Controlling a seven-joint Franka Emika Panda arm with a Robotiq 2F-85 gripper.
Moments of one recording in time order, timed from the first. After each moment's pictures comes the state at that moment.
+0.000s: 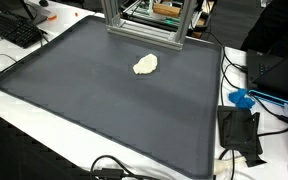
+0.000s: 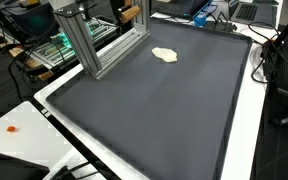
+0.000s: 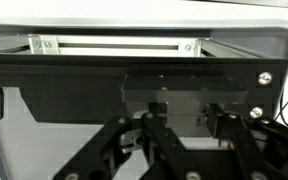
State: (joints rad) arm 0.19 -0.76 0.21 -2.60 0.09 1.86 0.25
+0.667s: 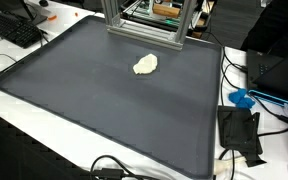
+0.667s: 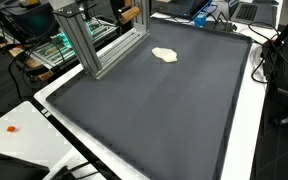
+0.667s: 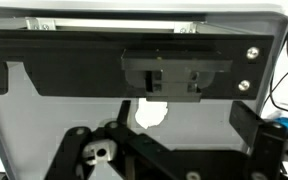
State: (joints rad) arm 0.18 -0.75 0.20 -2.54 0.09 1.87 0.23
